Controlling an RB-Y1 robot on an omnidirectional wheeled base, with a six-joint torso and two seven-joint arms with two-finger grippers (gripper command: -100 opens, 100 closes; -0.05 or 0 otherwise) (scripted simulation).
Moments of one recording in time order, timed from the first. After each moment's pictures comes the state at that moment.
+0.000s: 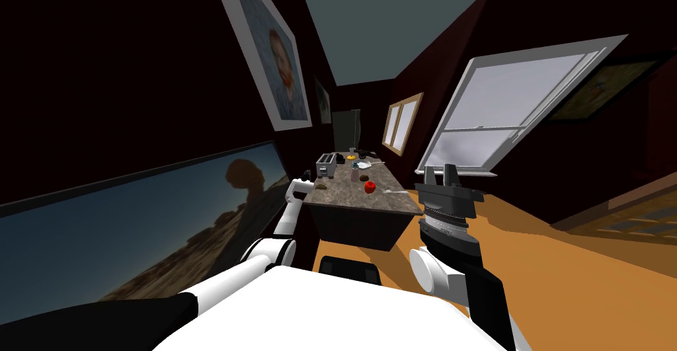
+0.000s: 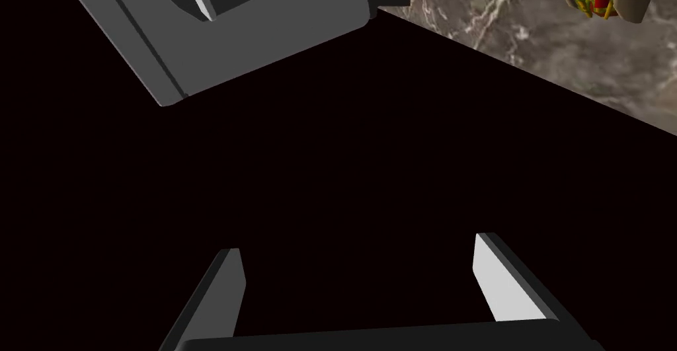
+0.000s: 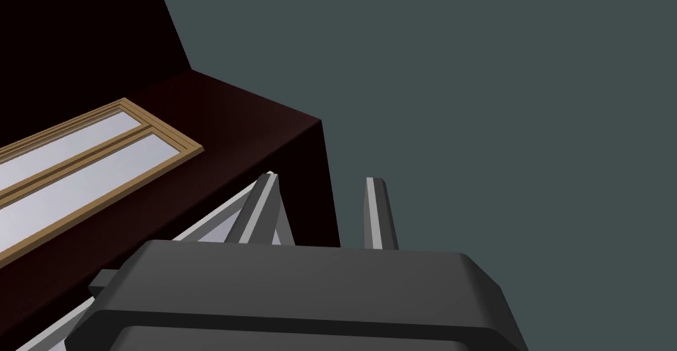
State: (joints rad) left arm -0.45 0.16 0.19 -1.45 -0.38 0.82 0.12; right arm 0.47 0.02 0.06 -2.38 -0.09 -0.51 -0.10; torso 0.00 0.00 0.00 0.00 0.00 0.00
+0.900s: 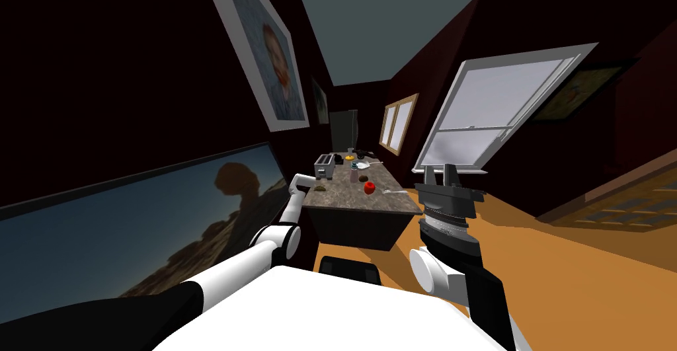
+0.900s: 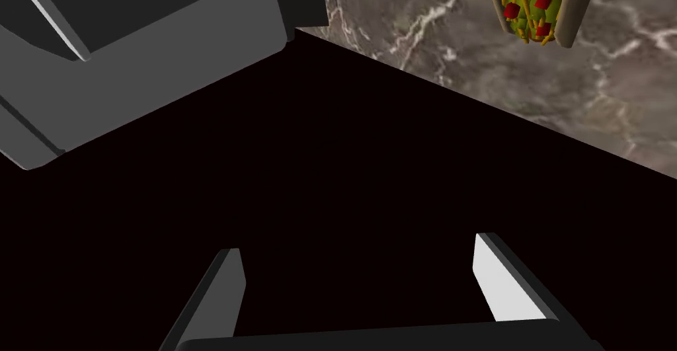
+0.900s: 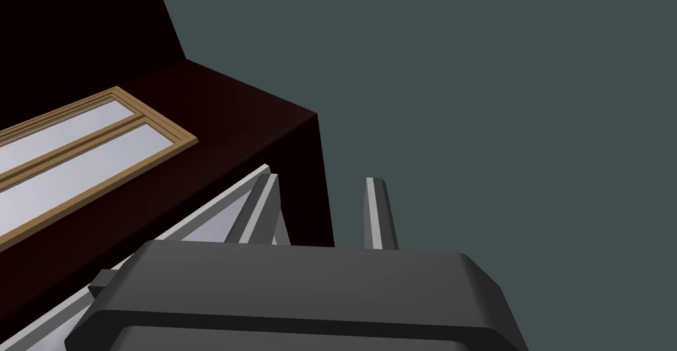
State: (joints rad) left arm -0.59 0.16 0.25 -1.29 -0.40 1.05 0.09; right arm 0.47 0.02 0.06 -2.38 -0.09 -0.51 -0.10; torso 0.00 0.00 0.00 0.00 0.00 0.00
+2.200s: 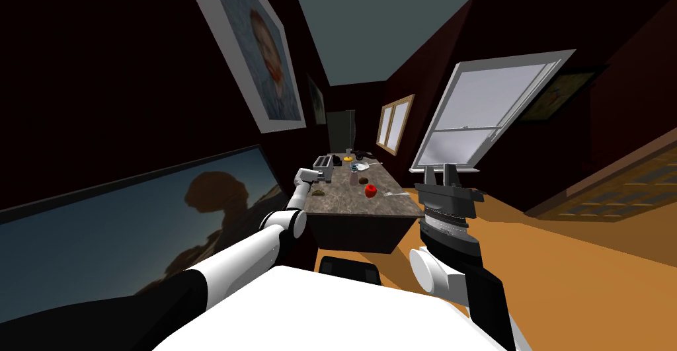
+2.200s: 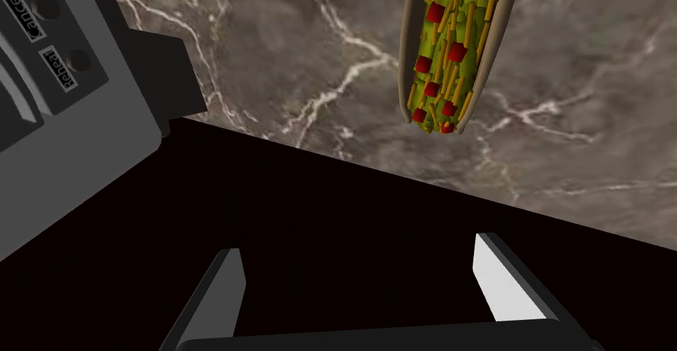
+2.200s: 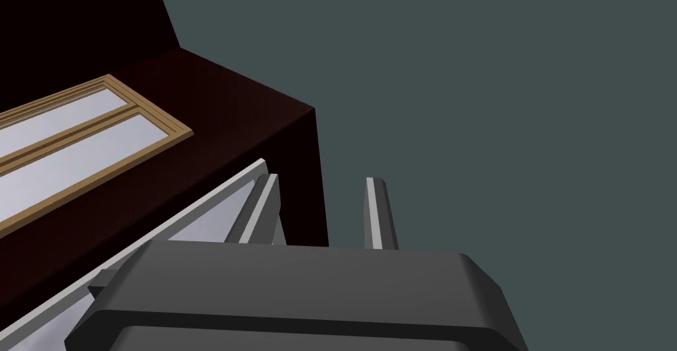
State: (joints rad) left arm -0.78 0.14 0.35 -1.05 -0.41 1.40 0.05; right arm 0.47 0.02 0.06 -2.38 -0.09 -0.51 -0.10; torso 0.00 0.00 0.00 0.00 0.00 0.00
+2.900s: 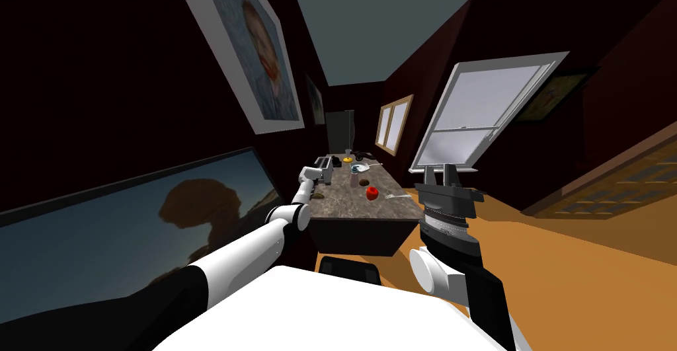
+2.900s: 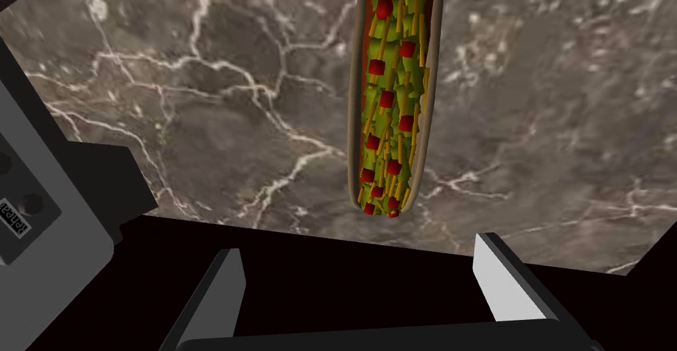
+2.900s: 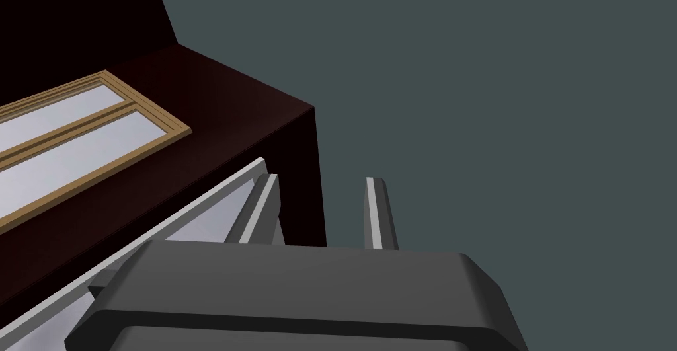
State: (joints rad) left arm -0.88 0.10 0.41 -0.92 -0.41 1.57 0.02; right arm 0.47 0.02 0.06 -2.38 -0.09 -0.51 -0.10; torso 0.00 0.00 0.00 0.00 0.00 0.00
